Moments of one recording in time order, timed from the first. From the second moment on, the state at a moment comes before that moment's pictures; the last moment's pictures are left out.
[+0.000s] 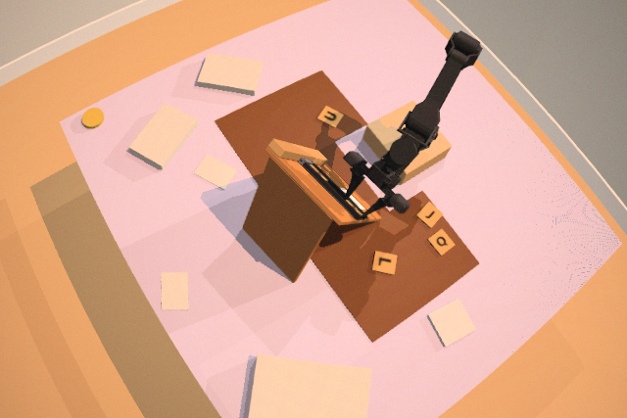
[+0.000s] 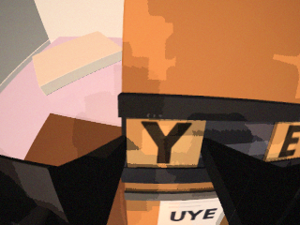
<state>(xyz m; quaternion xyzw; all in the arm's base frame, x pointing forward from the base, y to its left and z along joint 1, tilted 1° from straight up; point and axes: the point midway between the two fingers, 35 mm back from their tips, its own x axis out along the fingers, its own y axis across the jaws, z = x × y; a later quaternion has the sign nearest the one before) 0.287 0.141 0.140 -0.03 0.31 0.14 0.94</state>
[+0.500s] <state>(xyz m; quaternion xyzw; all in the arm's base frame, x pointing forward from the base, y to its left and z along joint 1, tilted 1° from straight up) 0.289 0.134 0.140 -0.03 0.31 0.14 0.94</state>
